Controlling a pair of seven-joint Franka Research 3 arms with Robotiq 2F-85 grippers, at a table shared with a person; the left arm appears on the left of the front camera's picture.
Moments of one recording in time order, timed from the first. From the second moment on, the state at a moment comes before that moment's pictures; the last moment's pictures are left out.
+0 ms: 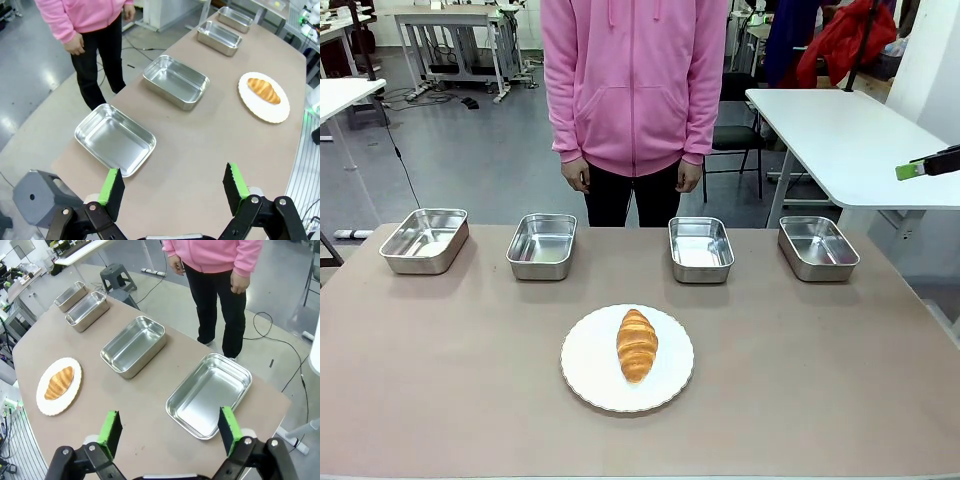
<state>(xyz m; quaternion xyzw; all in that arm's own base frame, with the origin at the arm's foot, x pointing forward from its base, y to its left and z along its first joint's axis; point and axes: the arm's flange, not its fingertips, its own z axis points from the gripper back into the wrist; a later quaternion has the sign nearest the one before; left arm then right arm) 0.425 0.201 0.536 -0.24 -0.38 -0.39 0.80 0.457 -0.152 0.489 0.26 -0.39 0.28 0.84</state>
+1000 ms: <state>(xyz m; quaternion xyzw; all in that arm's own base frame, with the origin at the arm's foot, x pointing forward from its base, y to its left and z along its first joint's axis) 0.425 0.201 0.536 -0.24 -0.38 -0.39 0.80 0.457 -0.152 0.489 0.26 -0.39 0.28 0.84</state>
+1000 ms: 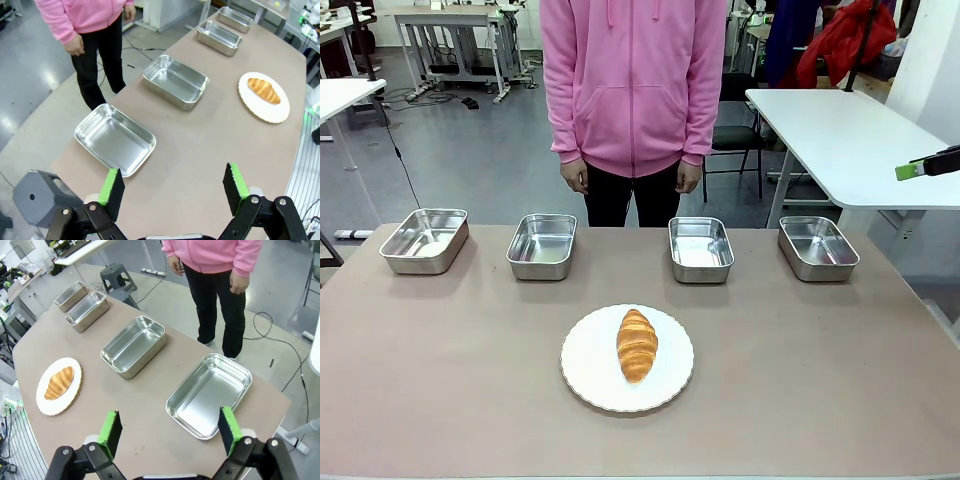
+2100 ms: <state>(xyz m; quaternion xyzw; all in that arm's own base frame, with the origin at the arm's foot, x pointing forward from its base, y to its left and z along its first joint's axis) 0.425 0.201 0.536 -0.24 -0.38 -0.39 0.80 0.457 -0.152 0.489 0.26 -0.39 0.28 0.84</state>
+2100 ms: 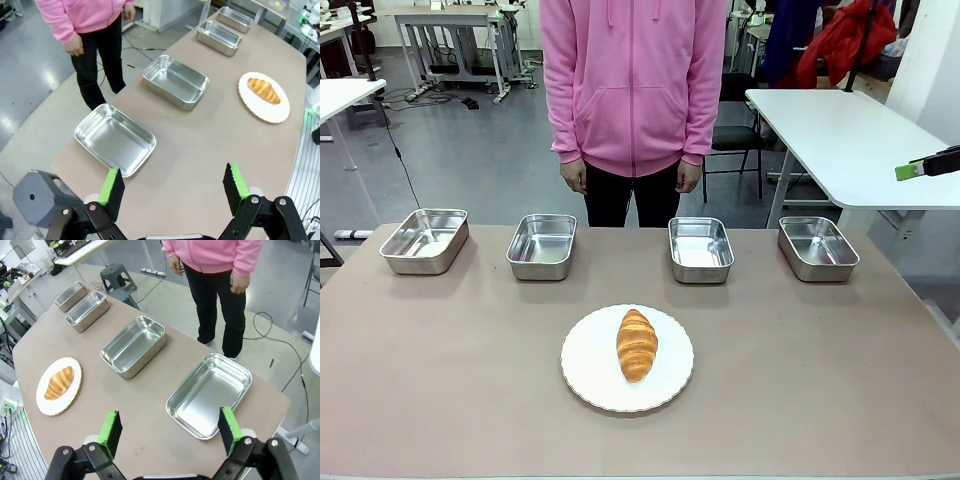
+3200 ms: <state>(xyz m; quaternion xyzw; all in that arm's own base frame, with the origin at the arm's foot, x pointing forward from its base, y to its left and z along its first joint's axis) 0.425 0.201 0.536 -0.24 -0.38 -0.39 0.80 0.457 -0.152 0.489 0.26 -0.39 0.28 0.84</state>
